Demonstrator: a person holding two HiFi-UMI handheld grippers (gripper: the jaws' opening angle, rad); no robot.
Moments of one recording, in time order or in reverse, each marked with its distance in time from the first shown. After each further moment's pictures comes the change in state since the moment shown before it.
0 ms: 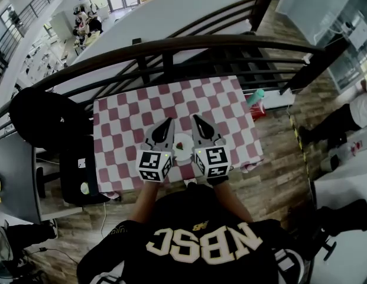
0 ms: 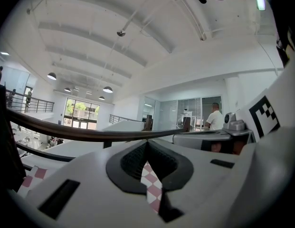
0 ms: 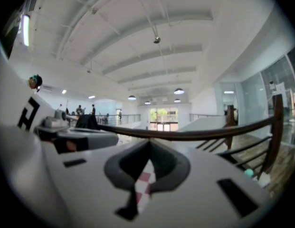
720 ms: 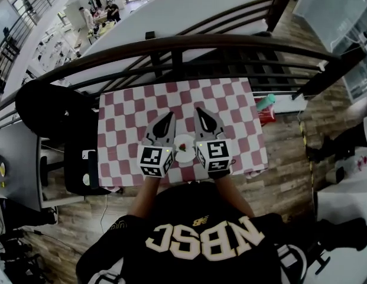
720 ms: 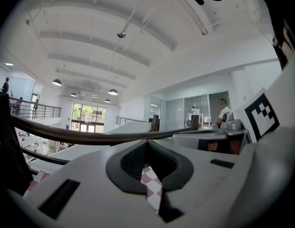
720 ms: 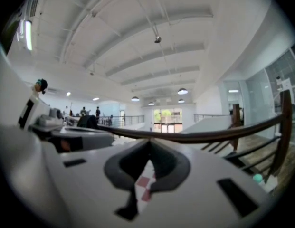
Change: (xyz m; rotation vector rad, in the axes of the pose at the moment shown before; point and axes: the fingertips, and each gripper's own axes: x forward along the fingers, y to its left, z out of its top) left arm 0.036 0.018 0.007 0.048 -0.021 0.076; right arm 0.043 -0.030 0.006 -0.001 -0.034 0.039
